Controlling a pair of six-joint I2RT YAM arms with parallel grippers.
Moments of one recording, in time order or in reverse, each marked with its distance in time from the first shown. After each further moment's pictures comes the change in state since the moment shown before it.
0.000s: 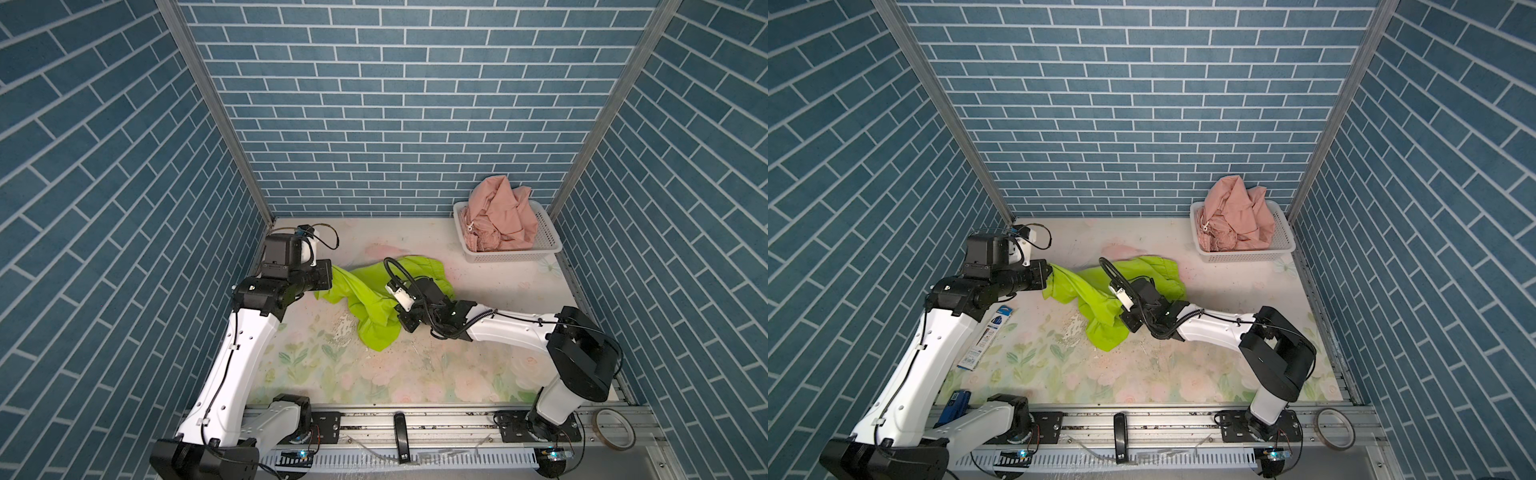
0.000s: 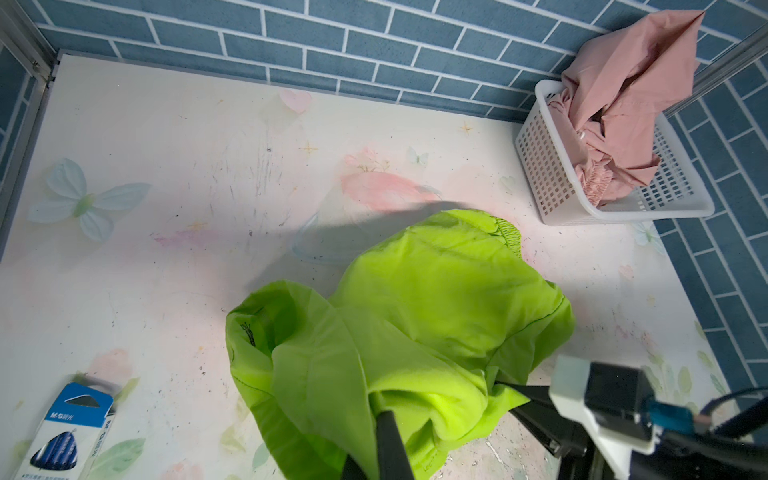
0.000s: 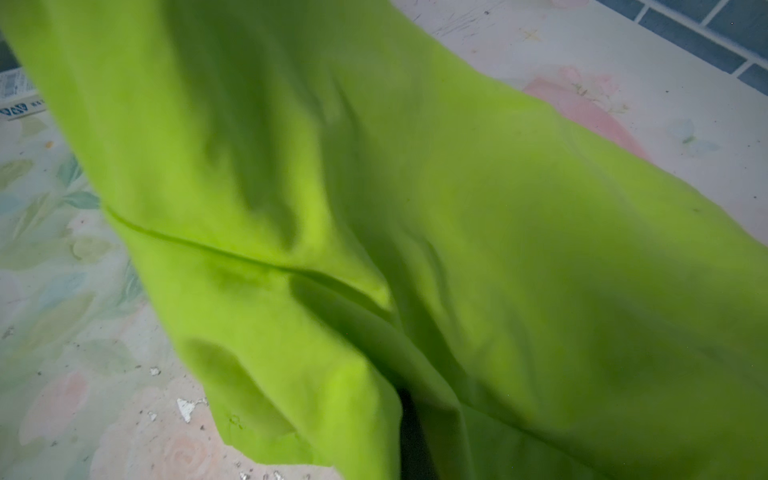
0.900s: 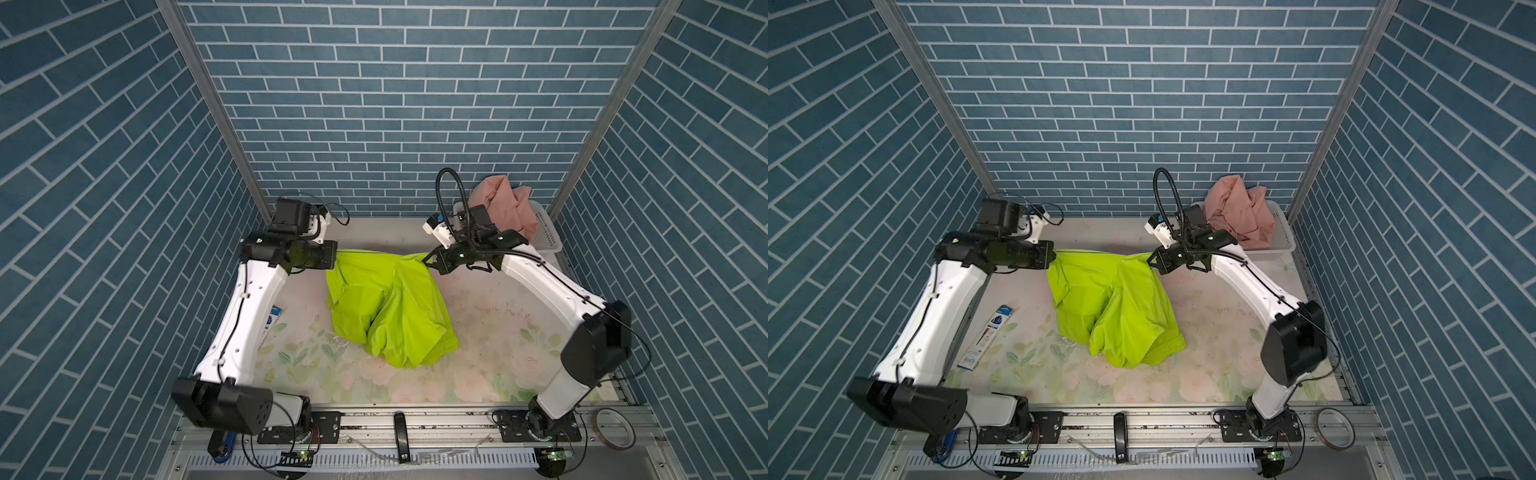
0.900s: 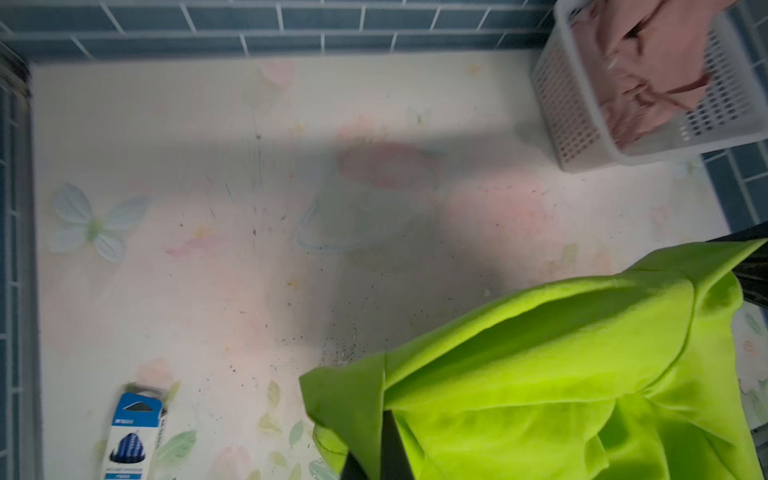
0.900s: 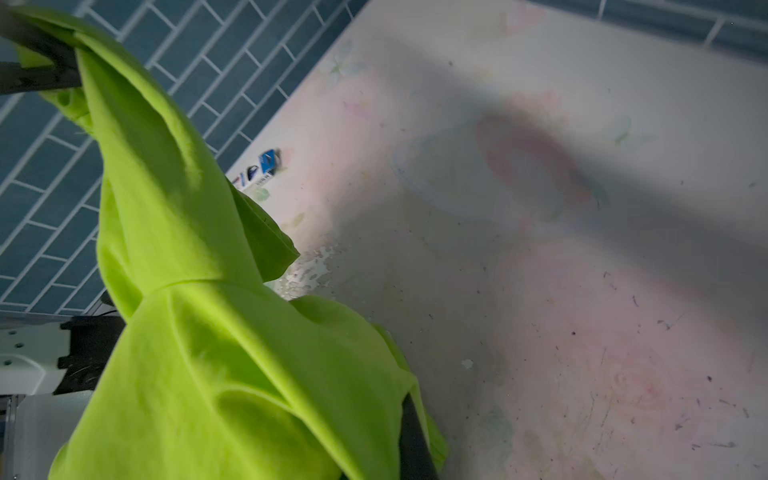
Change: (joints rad) left arm -0.006 0.370 0.374 -0.254 -0.004 0.130; right arm -0.447 0.119 0.575 -0.670 -0.542 -0.046
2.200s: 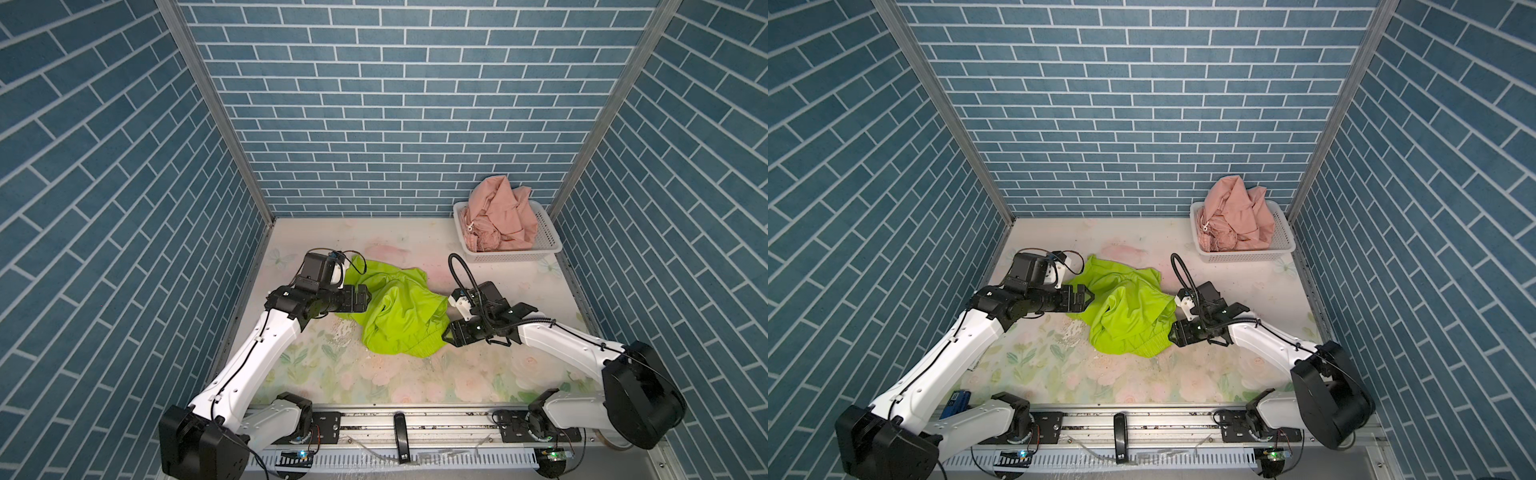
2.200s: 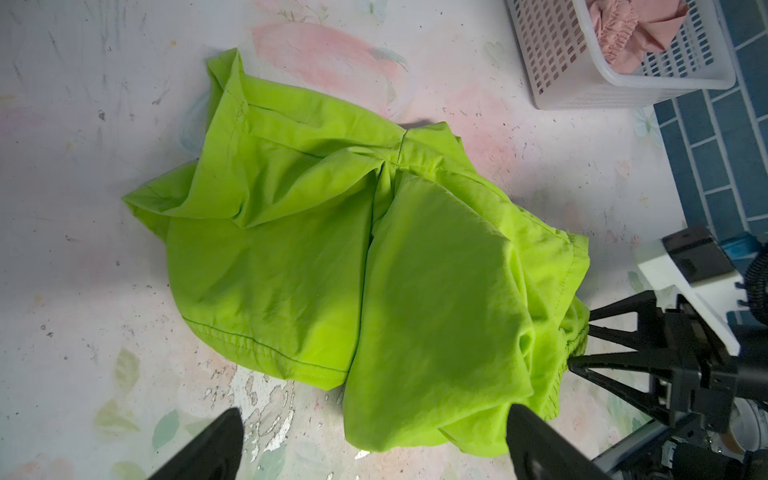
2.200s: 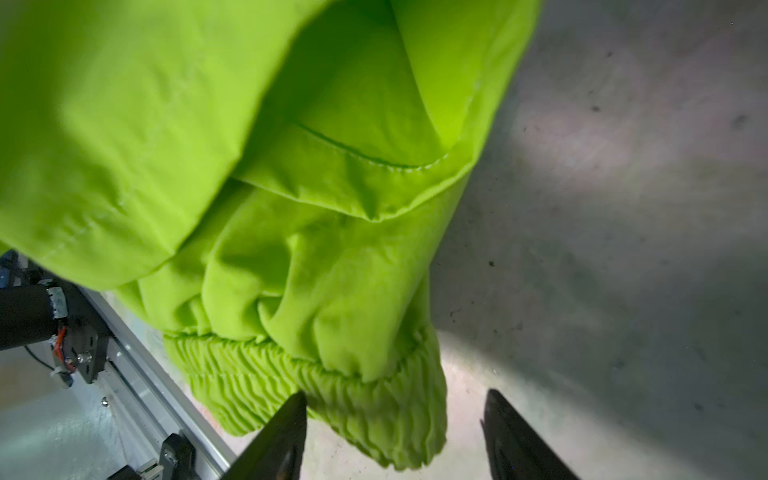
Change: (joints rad) left arm -0.182 -0.343 -0.604 0.342 0.043 -0.219; right arm 0.096 -0.427 -0.900 0.293 0.158 0.288
